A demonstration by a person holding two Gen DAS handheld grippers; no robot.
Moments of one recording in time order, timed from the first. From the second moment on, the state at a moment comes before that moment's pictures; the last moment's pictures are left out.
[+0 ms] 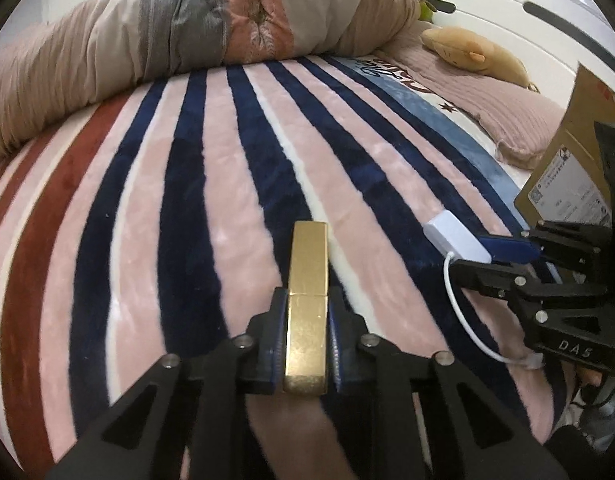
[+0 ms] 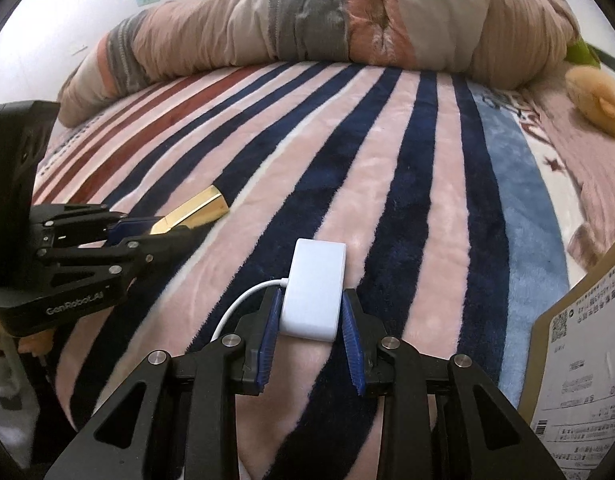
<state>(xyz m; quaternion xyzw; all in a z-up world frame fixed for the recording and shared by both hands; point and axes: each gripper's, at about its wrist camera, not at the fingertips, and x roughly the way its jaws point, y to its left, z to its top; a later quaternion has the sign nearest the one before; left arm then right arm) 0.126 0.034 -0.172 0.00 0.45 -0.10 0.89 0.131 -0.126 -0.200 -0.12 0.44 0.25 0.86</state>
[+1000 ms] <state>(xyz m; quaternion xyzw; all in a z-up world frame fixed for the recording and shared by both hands) 0.029 -0.073 0.052 0.04 0.29 -0.17 0.94 0.034 -0.249 0.011 -0.05 0.20 0.21 0.96</state>
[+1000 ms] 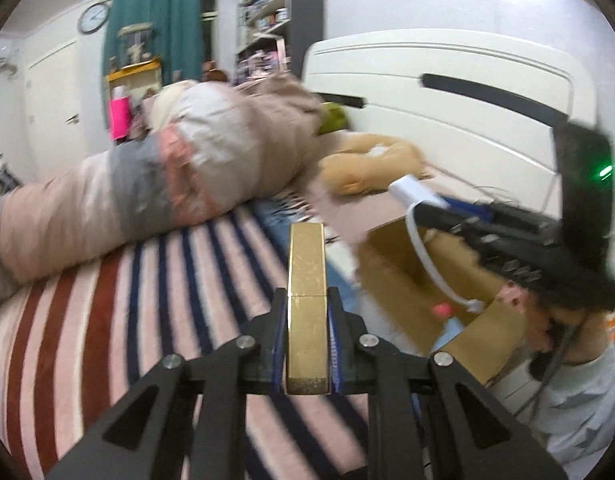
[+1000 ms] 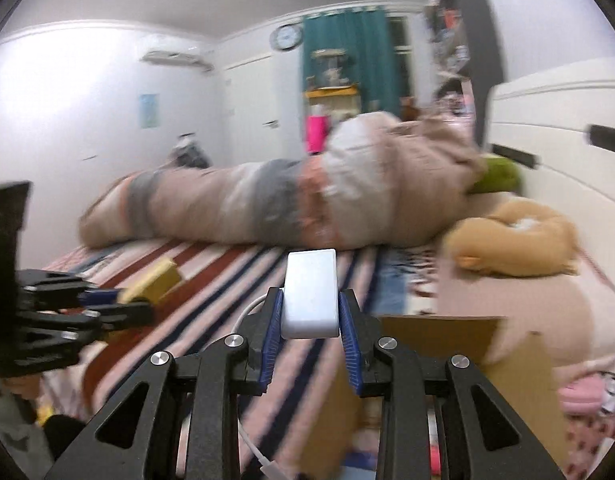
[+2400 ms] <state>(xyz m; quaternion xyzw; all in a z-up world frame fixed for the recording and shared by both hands) 0.109 -0.220 -0.005 0.12 0.38 -0.26 0.88 0.077 -0.340 -0.057 -0.05 0.30 0.12 0.94</state>
